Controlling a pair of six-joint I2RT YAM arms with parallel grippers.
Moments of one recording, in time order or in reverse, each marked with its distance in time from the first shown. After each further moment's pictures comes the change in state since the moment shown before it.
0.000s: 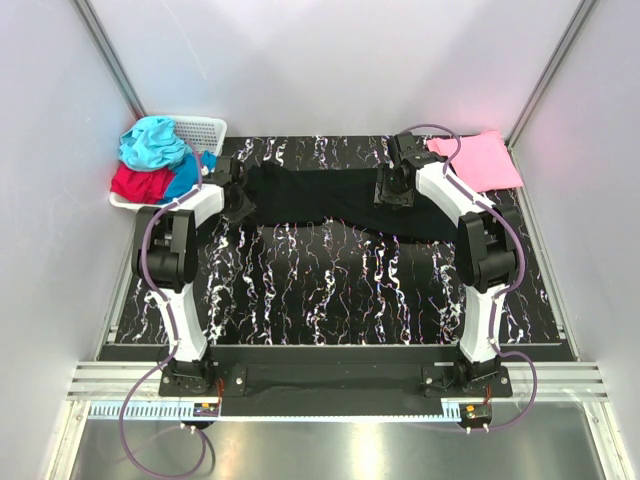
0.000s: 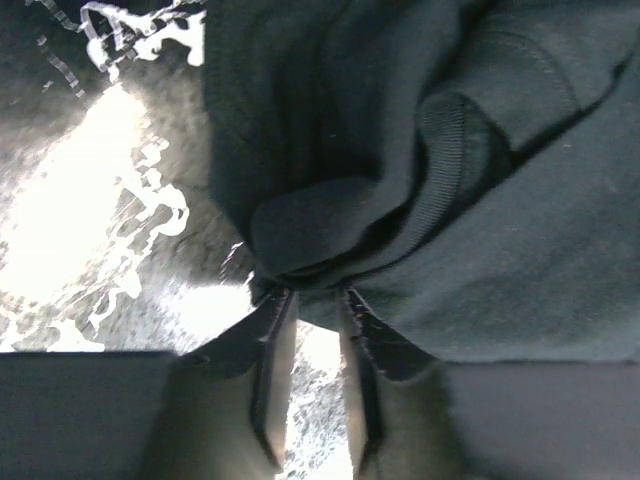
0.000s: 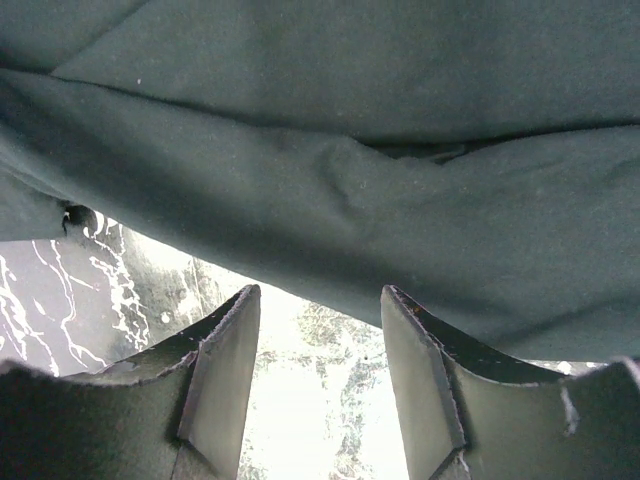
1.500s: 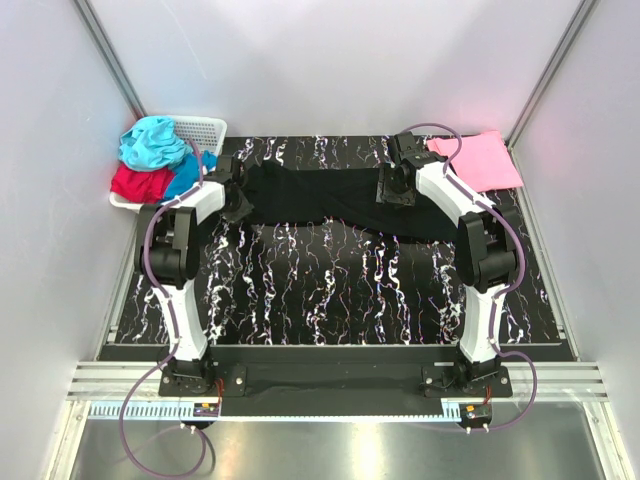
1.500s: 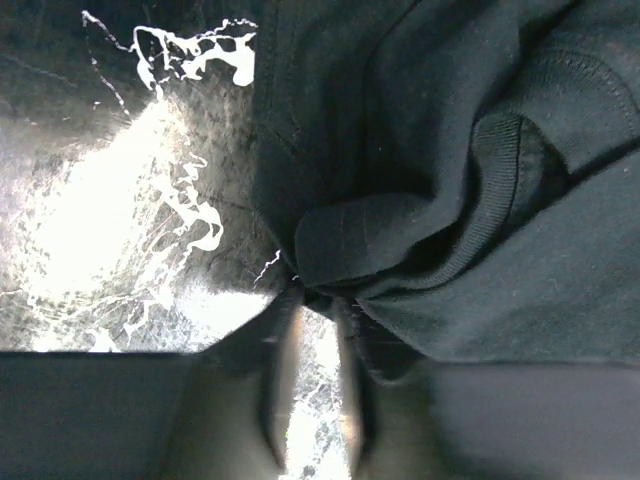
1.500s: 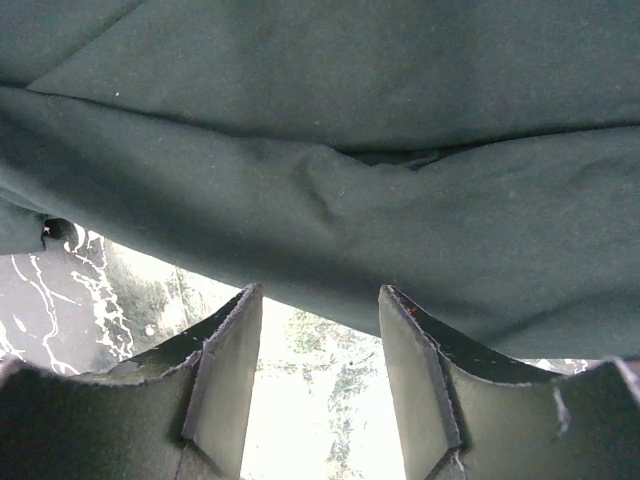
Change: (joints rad) left arm 0.000 0.036 0.041 -0.045 -0.059 0.012; right arm 0.000 0.000 0.005 -0.002 0.046 -0.004
